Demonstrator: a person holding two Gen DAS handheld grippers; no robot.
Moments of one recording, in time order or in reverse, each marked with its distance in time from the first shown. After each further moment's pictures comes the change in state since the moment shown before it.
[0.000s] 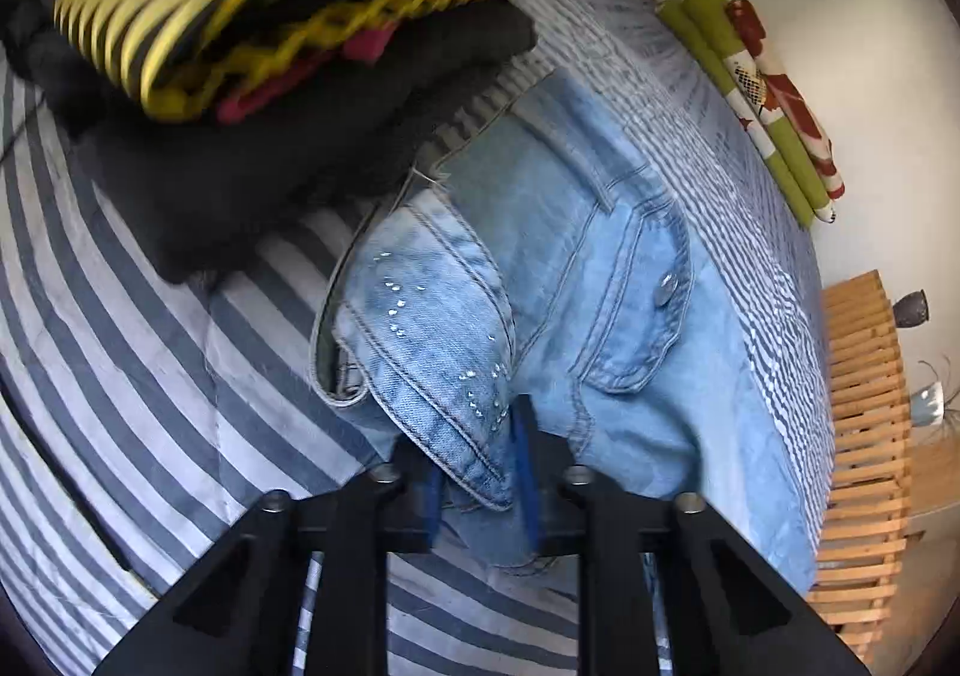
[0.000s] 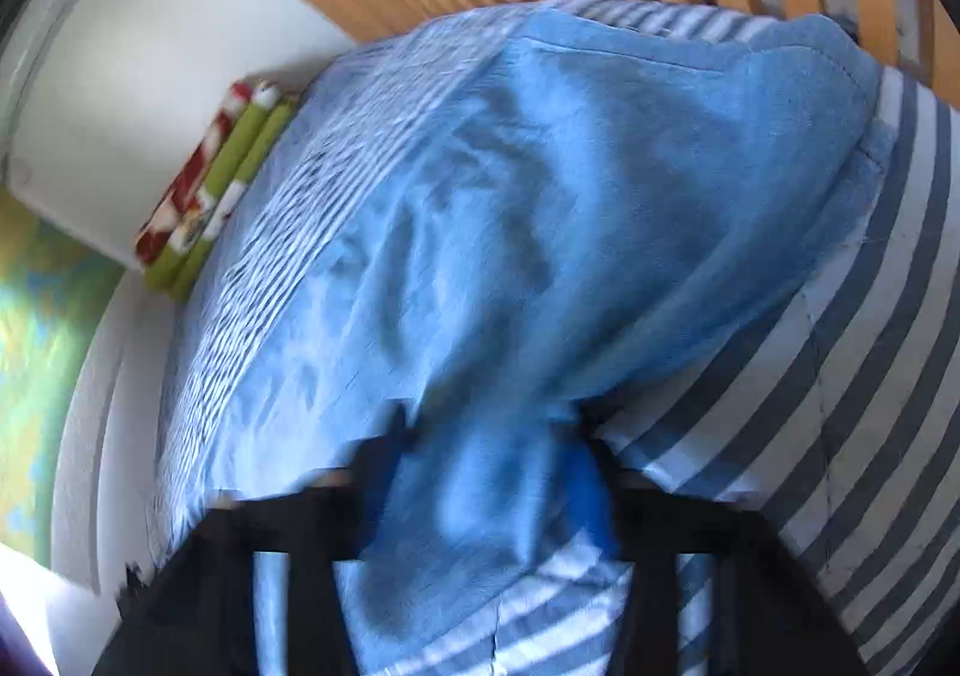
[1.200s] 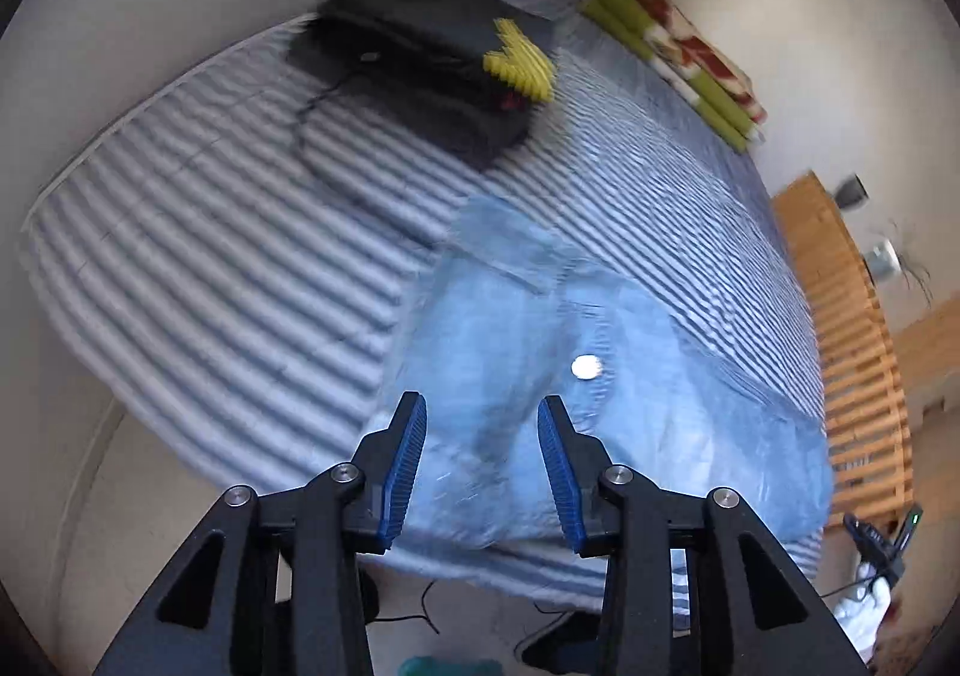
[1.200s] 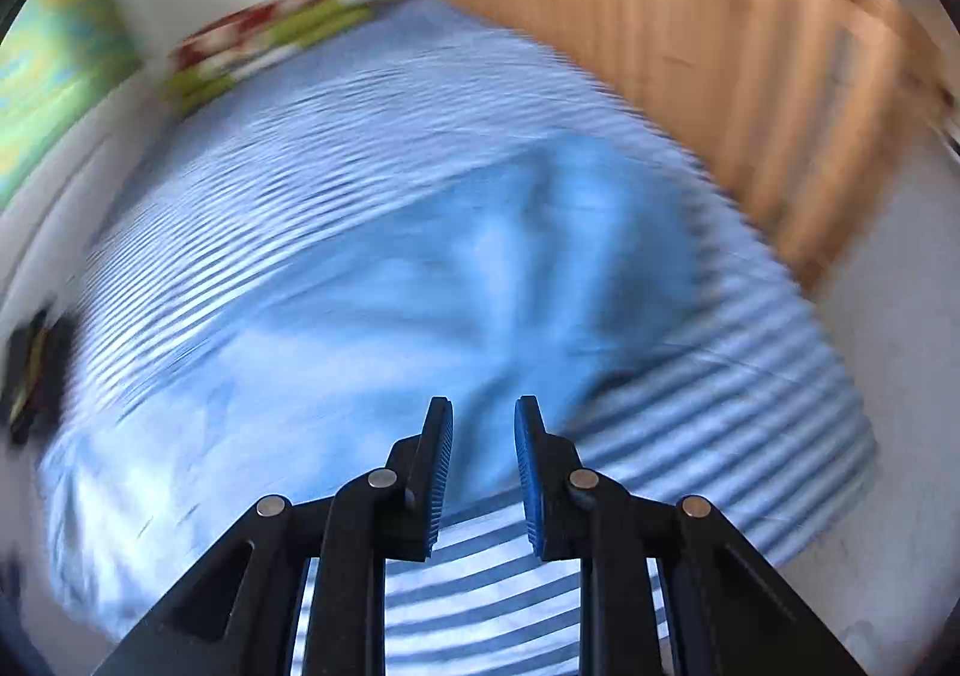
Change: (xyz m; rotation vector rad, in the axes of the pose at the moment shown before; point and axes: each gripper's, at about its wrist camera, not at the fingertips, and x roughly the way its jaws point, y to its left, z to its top) left arm -0.281 0.138 -0.148 0.260 0.005 -0.060; right arm -0.188 0.042 -0.139 -0.670 0.096 -0.149
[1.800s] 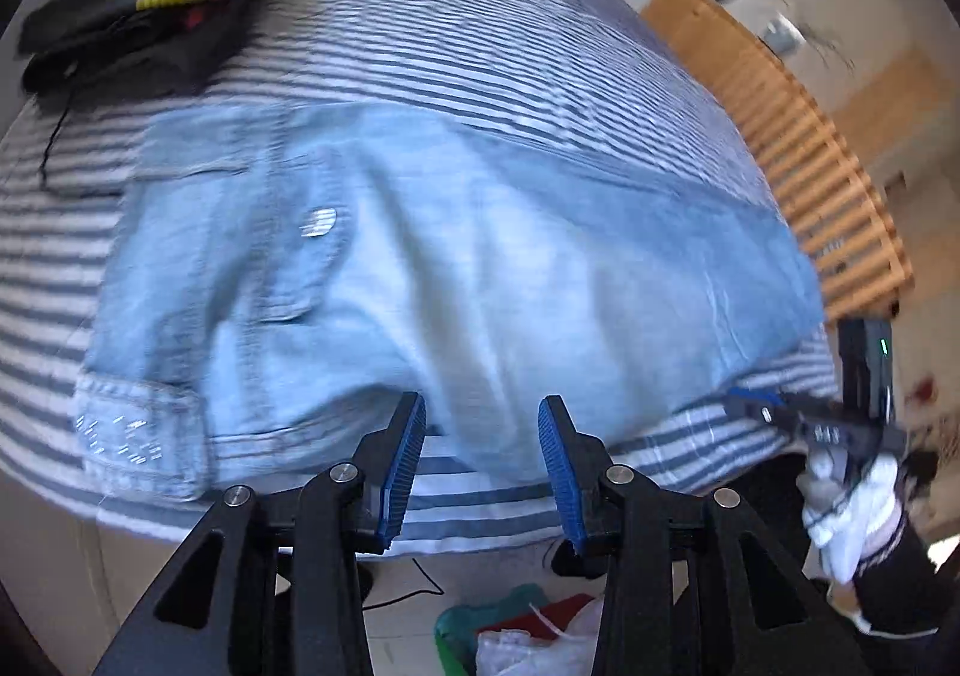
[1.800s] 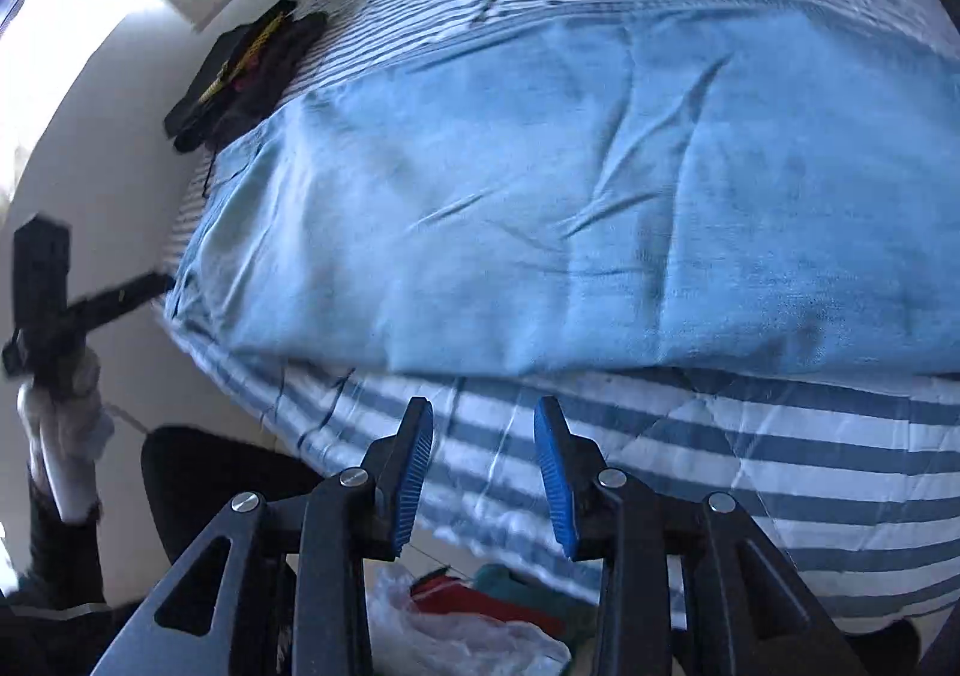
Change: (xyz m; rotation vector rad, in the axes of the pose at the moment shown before) left arm 0.062 -0.147 -0.073 0.420 0.223 -0.096; right arm 0.086 0.166 -0.111 -0.232 0.369 0.407
